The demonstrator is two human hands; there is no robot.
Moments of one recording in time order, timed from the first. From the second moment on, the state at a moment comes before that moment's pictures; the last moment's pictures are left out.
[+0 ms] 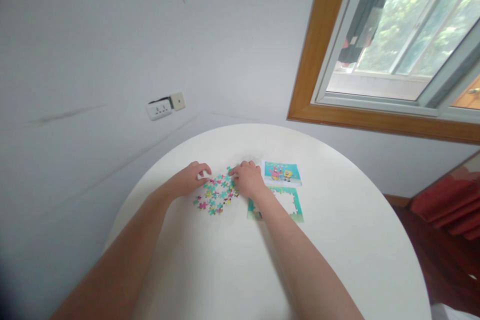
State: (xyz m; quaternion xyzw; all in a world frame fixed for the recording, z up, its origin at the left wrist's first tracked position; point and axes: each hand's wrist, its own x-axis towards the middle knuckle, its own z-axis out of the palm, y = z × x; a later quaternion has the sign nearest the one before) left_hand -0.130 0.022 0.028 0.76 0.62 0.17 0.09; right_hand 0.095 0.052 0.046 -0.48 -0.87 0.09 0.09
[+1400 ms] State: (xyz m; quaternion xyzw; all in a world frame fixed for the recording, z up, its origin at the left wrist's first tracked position) left_hand -0.094 0.018 0.032 0.82 0.53 0.20 0.09; right_hand 0.109 0.055 0.058 -0.50 -0.87 0.05 0.06
